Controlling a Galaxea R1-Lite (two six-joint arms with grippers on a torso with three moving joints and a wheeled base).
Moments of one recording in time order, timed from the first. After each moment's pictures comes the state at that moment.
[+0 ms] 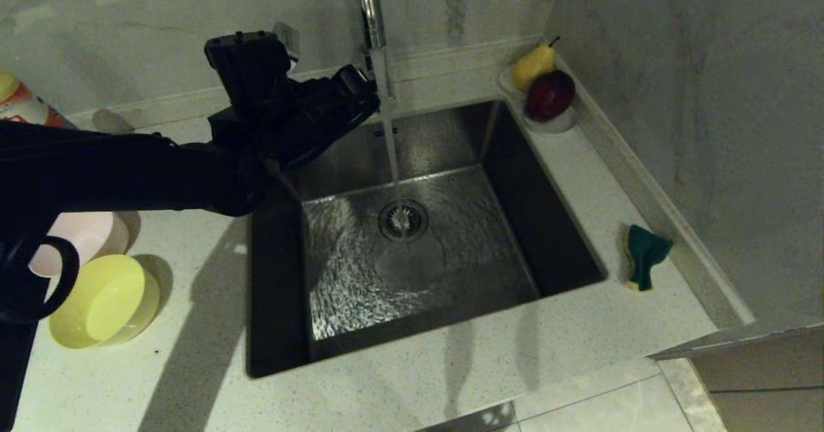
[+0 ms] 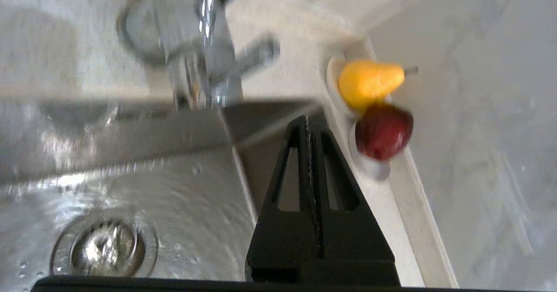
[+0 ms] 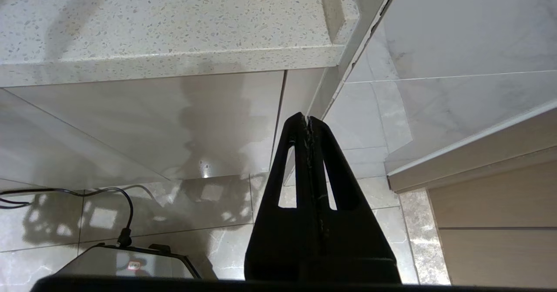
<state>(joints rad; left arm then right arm) -0.38 2.05 -1.61 -0.67 -0.12 -0.57 0.01 0.00 -0.01 0.01 0.03 -0.08</state>
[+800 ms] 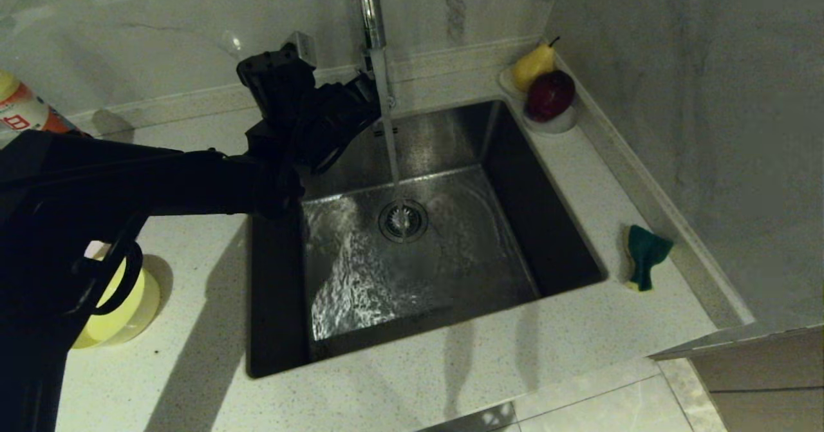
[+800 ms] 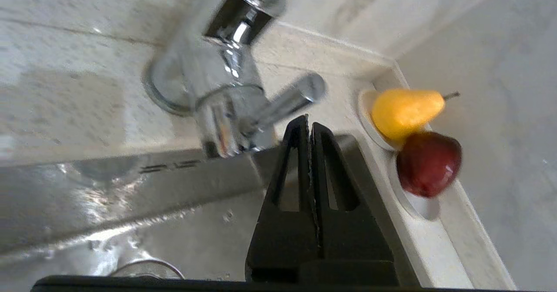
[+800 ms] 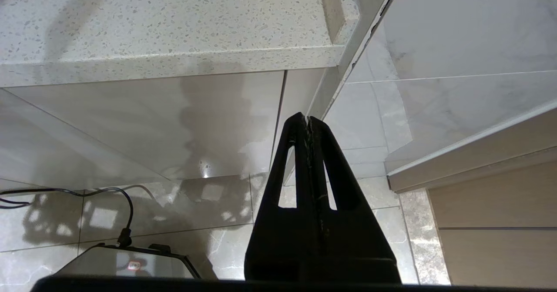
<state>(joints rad) -0.38 2.18 -1.73 -0.77 -0.03 -0.46 0.01 0.00 -0.01 0.01 0.03 -0.08</state>
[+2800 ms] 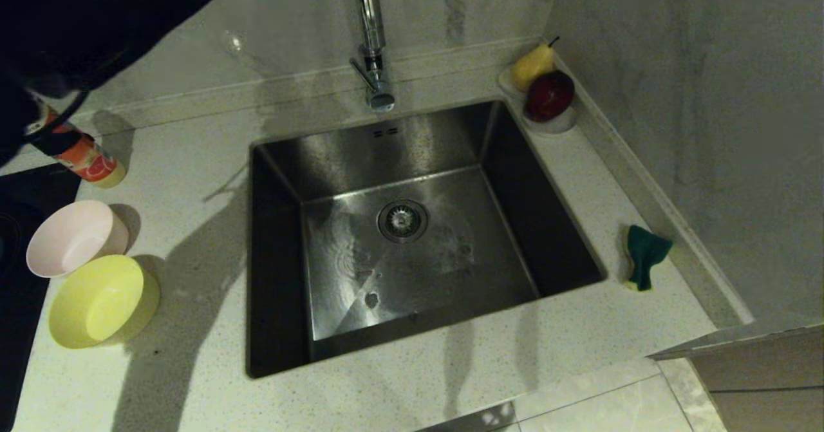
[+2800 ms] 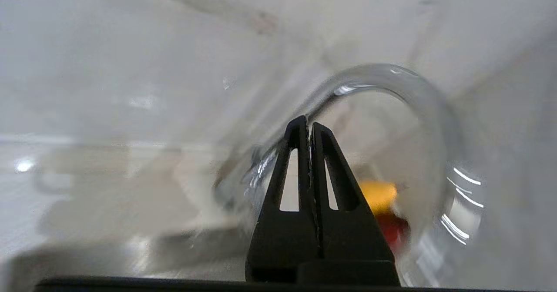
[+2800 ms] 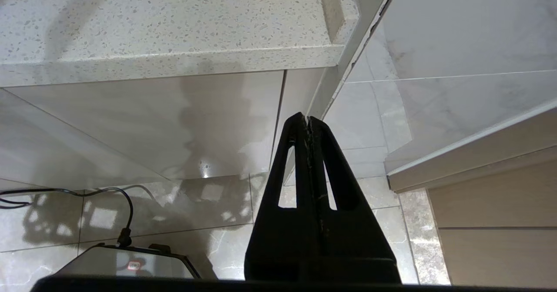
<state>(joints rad) -0.29 1.59 -1.43 -0.60 0.05 -0.40 0.01 0.00 -0.01 0.01 0.03 -0.08</state>
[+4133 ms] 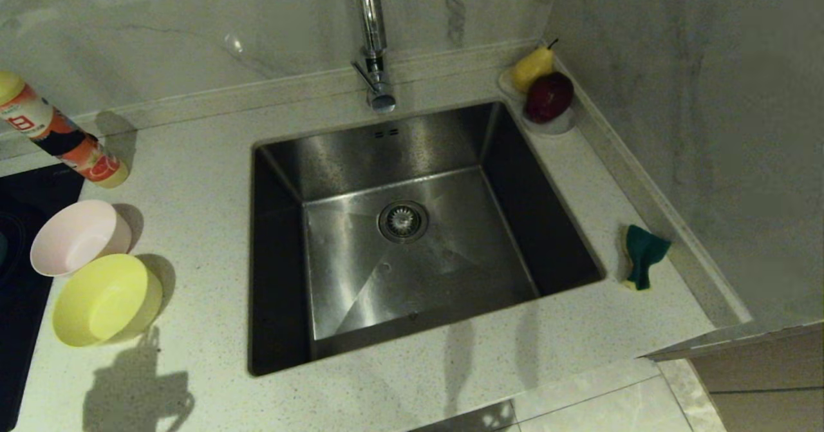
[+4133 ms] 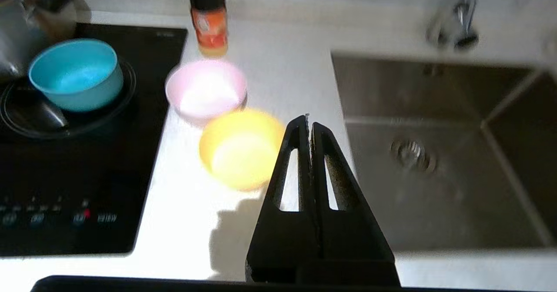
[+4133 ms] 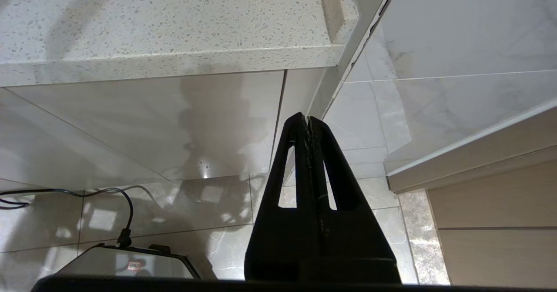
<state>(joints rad) -0.02 0.16 -0.30 -0.15 0.17 -0.08 0.01 0.00 -0.01 0.01 0.03 -0.08</state>
